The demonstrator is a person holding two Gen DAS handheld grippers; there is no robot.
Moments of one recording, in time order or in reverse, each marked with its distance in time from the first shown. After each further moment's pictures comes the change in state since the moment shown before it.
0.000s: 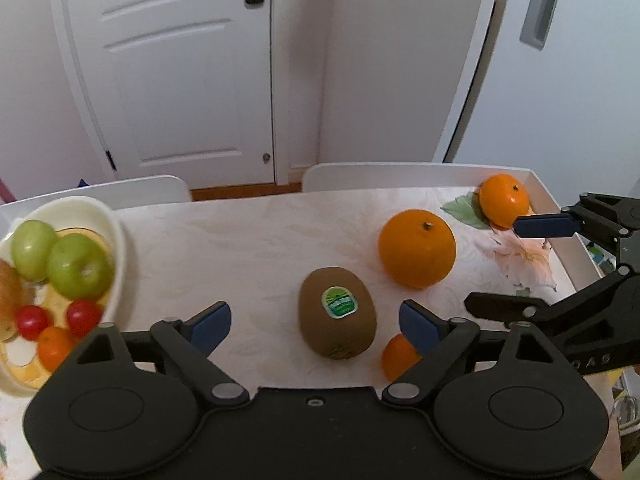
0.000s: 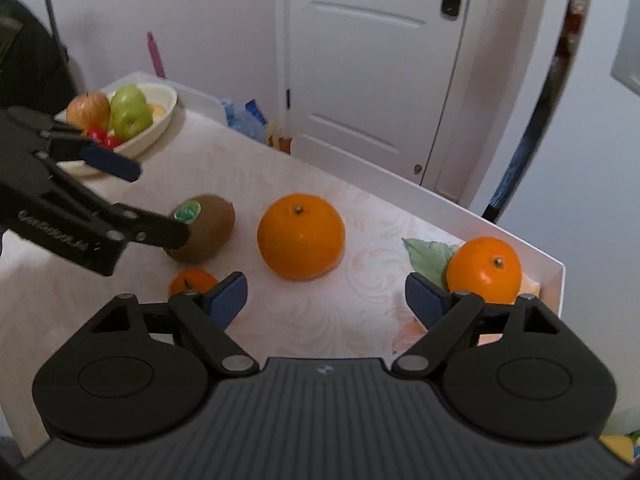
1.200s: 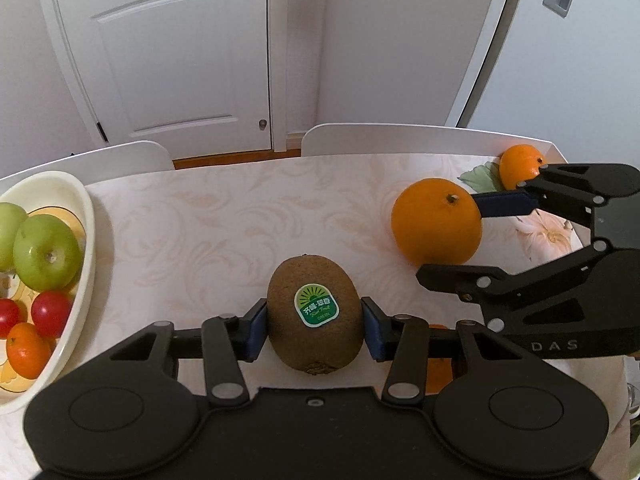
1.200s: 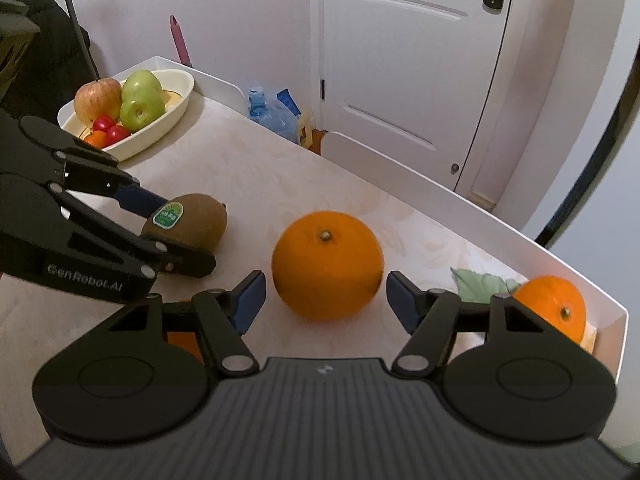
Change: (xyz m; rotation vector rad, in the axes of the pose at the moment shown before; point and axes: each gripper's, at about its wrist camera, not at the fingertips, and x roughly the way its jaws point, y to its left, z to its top) left arm 0.034 0.004 0.002 0.000 0.098 -0.004; right arm 0.045 0.005 0.020 -0.027 0.014 0.091
